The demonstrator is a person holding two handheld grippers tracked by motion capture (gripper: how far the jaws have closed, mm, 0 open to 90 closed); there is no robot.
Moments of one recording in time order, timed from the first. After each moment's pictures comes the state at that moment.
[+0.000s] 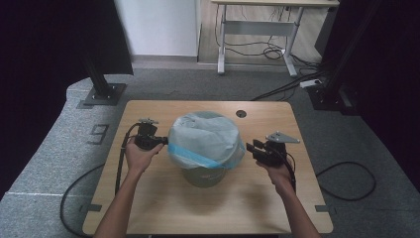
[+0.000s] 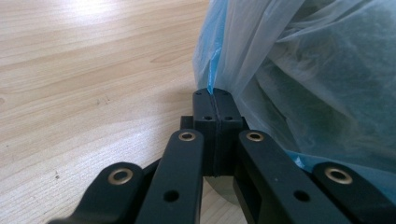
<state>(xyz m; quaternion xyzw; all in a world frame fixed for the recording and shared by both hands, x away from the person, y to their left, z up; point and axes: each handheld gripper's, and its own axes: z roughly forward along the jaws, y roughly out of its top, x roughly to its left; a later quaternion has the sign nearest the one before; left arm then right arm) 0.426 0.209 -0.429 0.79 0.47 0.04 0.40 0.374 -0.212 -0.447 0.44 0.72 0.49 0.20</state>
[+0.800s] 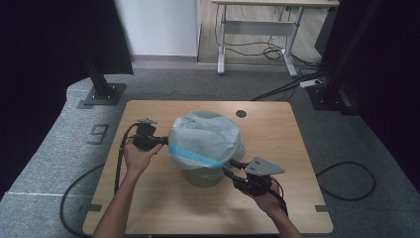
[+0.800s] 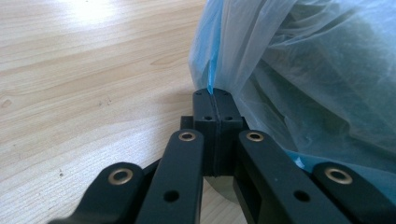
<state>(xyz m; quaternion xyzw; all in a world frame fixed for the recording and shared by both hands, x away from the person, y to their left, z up) 0.421 0.211 -0.424 0.79 0.46 0.05 0.40 0.291 -0.151 -0.433 0.27 0.77 0.53 0.22</state>
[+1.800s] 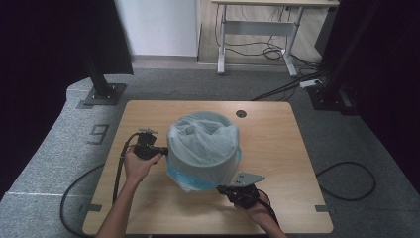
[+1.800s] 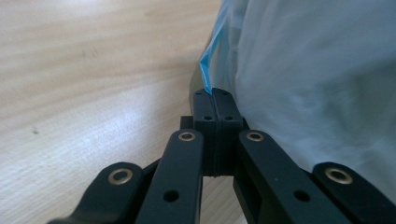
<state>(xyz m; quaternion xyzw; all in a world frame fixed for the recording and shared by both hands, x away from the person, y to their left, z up) 0.414 0.214 -0.461 0.80 0.47 0.01 0.37 0.294 -0.135 -0.511 0.26 0.83 0.47 0.10</state>
